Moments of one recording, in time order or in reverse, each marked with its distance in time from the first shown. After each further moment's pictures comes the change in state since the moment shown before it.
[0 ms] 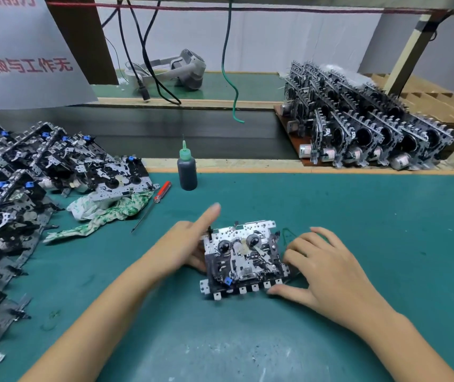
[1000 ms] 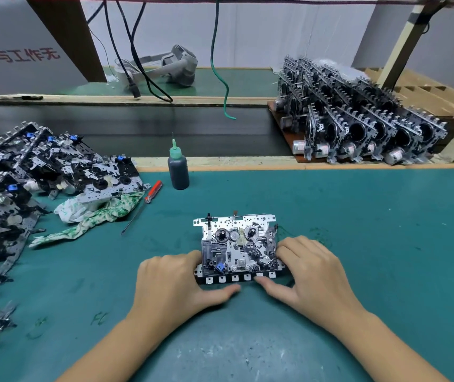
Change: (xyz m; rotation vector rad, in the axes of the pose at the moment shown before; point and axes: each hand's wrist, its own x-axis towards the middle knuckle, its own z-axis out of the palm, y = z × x) left_hand -0.018 -0.032 0.034 0.964 0.591 0.461; right_hand -0.002 -0.013 0.021 0.124 0.182 0.134
